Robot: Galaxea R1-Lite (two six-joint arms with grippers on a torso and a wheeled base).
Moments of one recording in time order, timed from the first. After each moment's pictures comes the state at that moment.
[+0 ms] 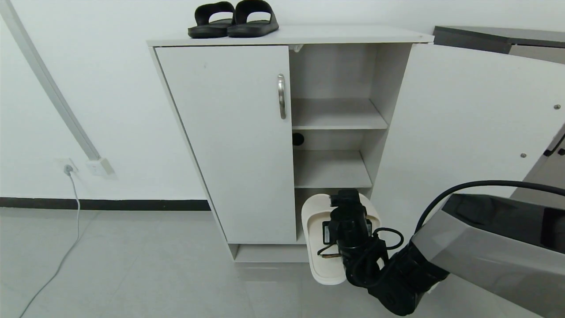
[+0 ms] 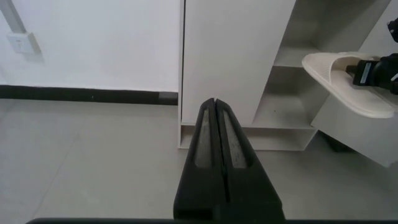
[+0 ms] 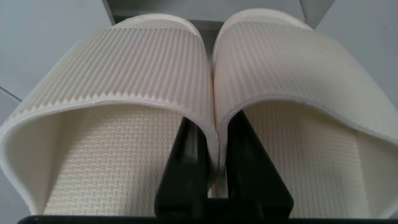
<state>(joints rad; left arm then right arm) 0.00 0.00 0.00 0.00 0.01 -0.07 0.77 2.29 -1.02 -0.95 -0.72 0.23</state>
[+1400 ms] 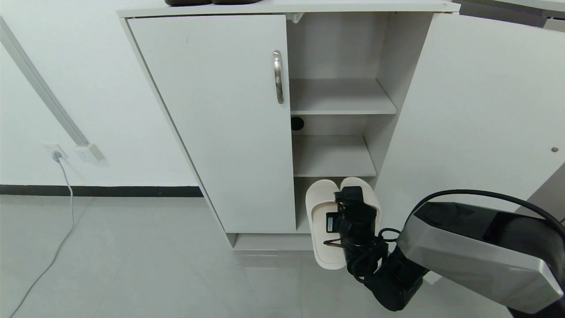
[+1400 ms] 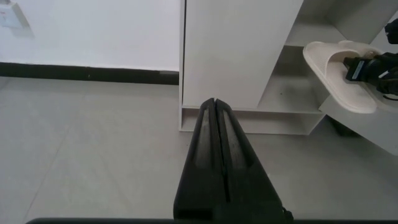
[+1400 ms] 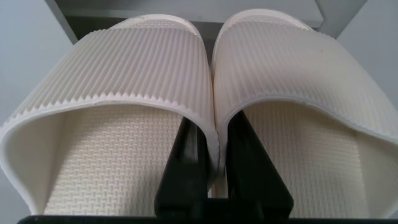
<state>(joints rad) 0.00 0.00 0.00 0.00 0.01 -0.07 0.70 2.43 -1.06 -1.30 -0.69 0.06</state>
